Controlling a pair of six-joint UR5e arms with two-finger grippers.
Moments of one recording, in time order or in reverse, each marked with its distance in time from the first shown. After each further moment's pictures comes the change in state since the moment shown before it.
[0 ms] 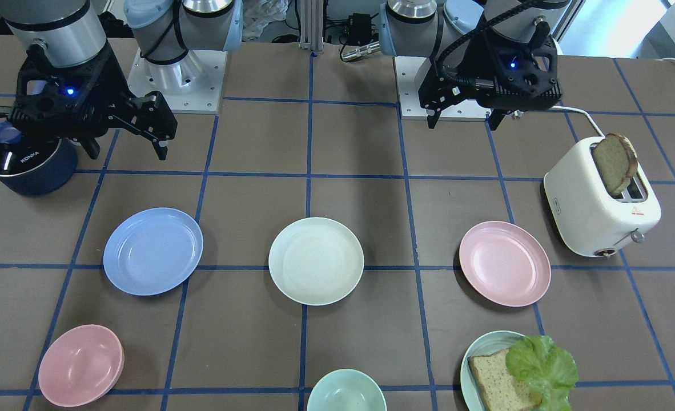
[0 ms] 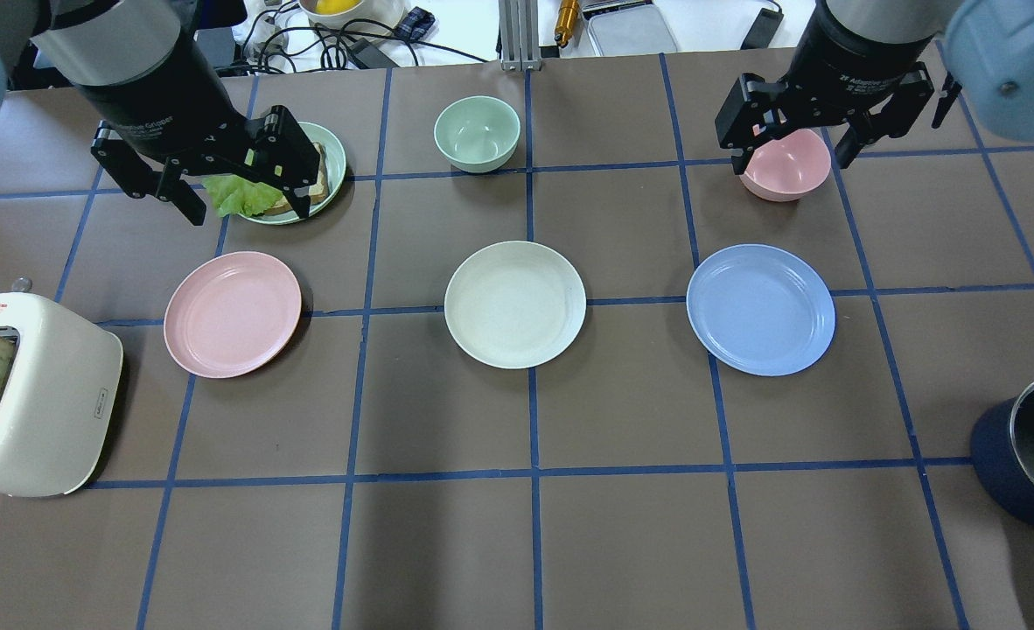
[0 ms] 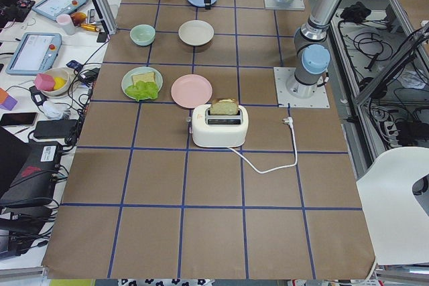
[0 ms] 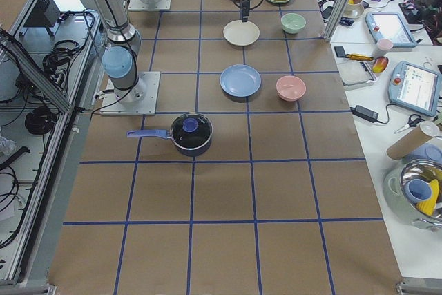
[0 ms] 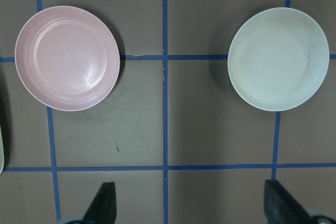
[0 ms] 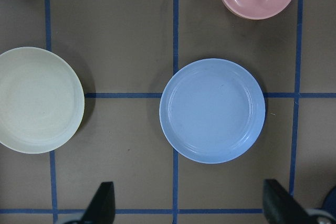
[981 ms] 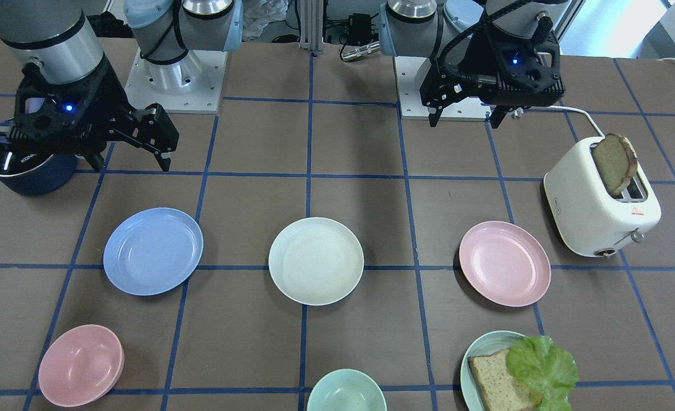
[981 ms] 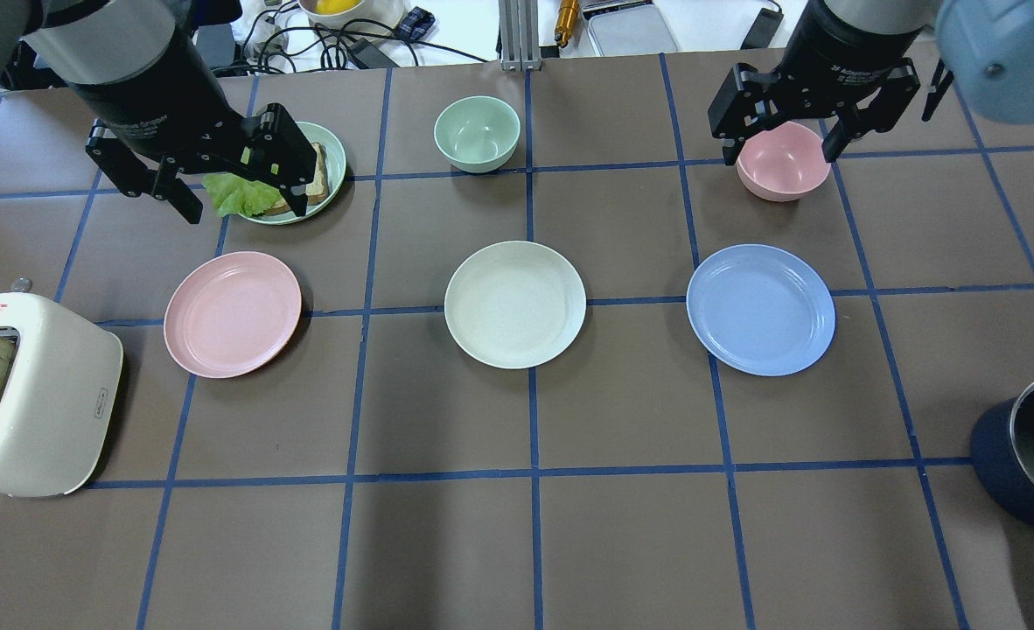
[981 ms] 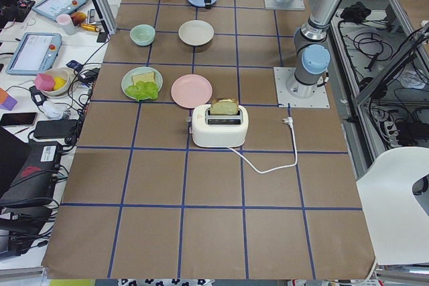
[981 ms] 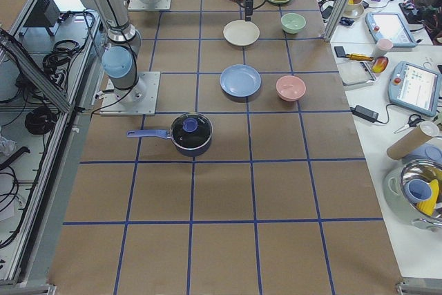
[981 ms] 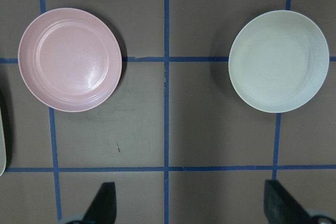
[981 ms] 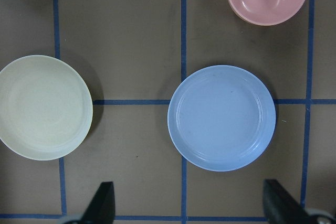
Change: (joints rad) left arm 0.003 0.005 0.000 0.001 0.001 0.000; right arm -0.012 0.044 -0.013 -0.014 0.046 0.002
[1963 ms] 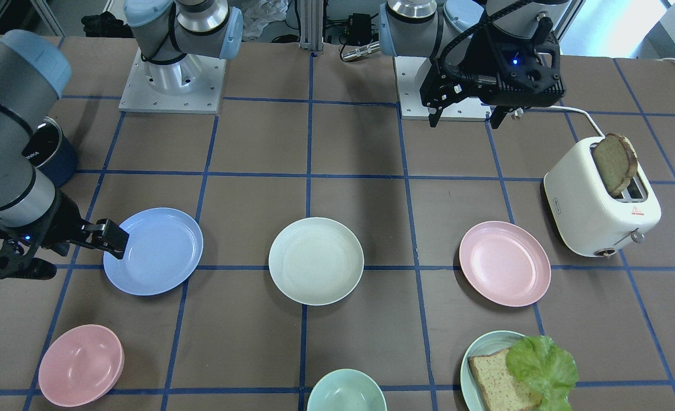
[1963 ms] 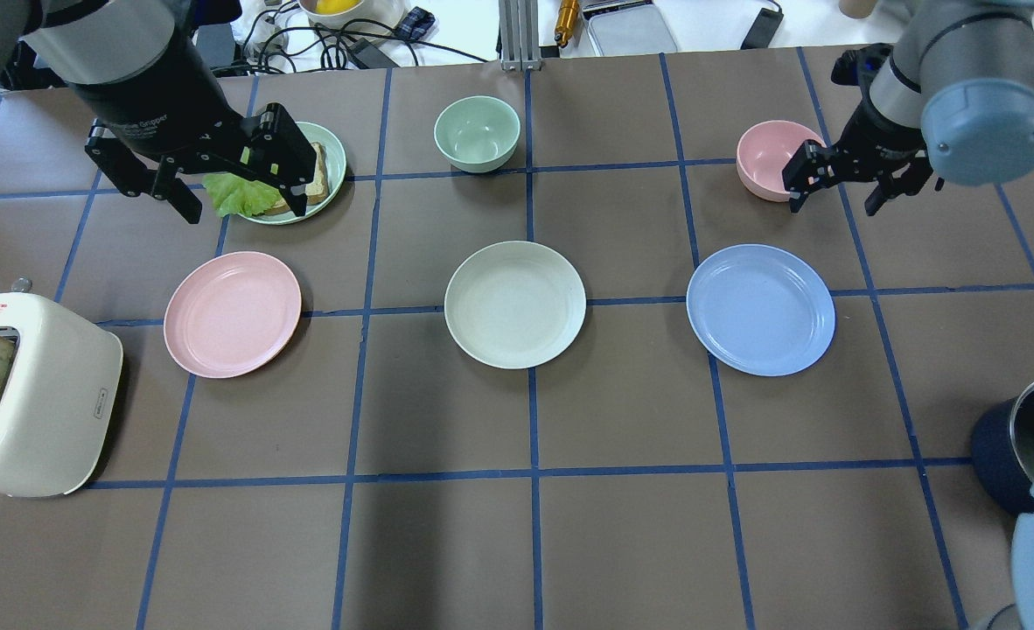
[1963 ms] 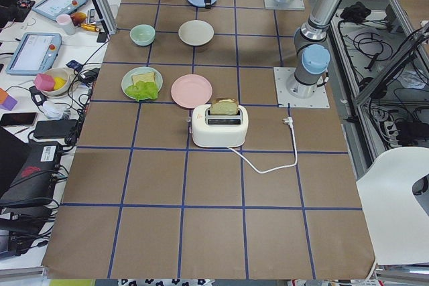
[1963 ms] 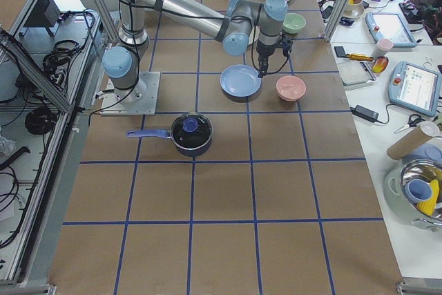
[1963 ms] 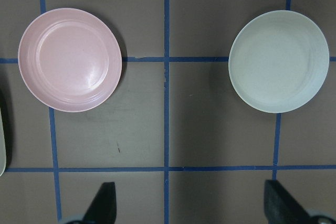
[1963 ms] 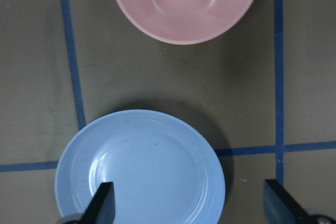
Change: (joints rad) left arm 0.000 0.001 0.000 0.000 0.001 0.000; right arm -0.259 0.243 0.204 -0.363 -0.004 -0.166
